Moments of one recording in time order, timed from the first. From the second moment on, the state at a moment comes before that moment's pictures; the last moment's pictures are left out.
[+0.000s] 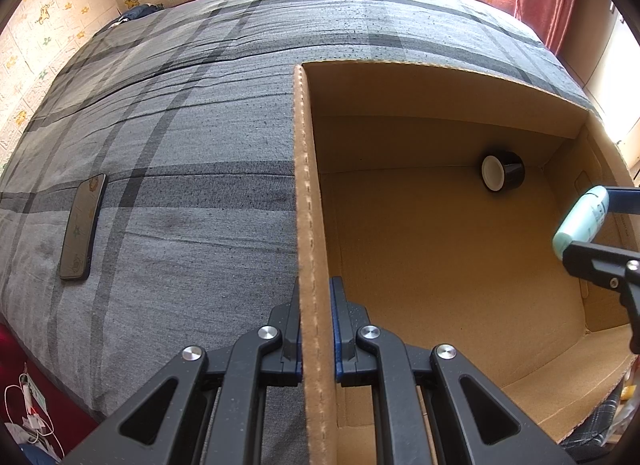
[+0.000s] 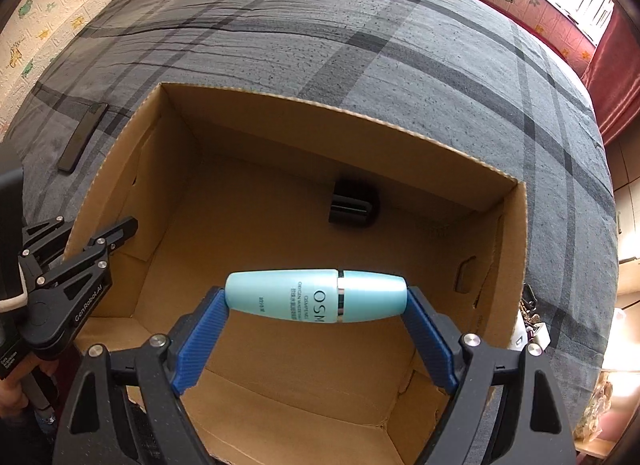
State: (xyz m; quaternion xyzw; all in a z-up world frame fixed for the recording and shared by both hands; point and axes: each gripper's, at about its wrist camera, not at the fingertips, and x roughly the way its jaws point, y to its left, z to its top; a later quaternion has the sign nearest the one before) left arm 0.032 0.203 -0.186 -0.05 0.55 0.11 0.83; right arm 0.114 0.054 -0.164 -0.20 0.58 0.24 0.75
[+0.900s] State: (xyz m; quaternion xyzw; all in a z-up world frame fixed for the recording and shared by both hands) left arm 0.034 0.202 -0.186 -0.05 0.55 0.11 0.82; right arm 0.116 0.077 -0.194 -0.21 0.59 0.23 0.74
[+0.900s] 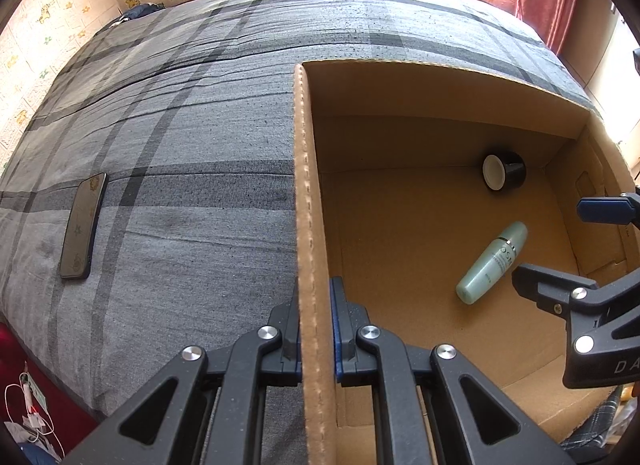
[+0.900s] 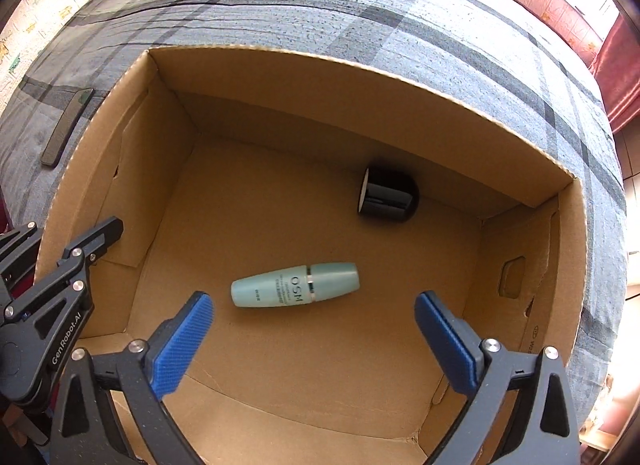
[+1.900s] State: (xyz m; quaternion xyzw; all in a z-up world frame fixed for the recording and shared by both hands) left arm 0.034 0.201 -0.184 -0.05 0.55 0.12 0.82; right arm 0.135 -0.050 -0.078 -0.15 0.53 0.15 0.82
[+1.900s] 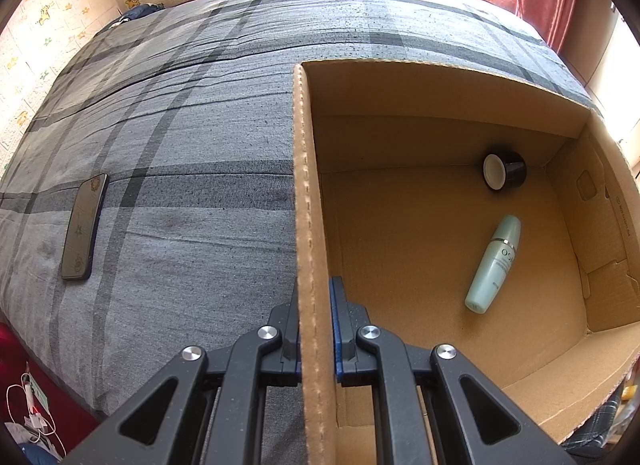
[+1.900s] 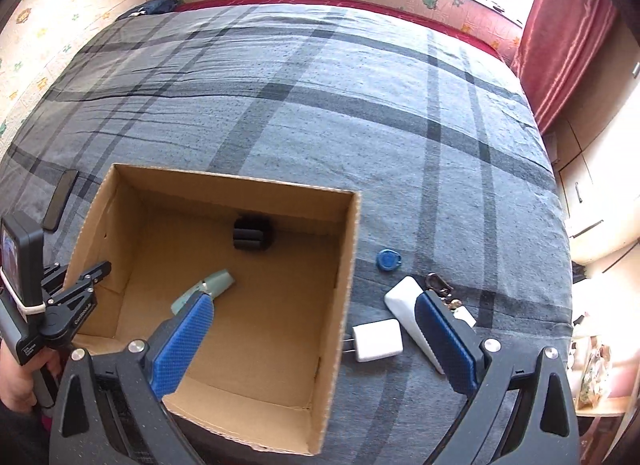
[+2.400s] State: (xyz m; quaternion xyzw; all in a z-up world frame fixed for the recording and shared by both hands) left arm 0.035 0.200 -0.184 -0.05 0.55 0.12 0.82; right arm 0.183 -0.186 -0.118 -0.10 0.57 0.03 0.82
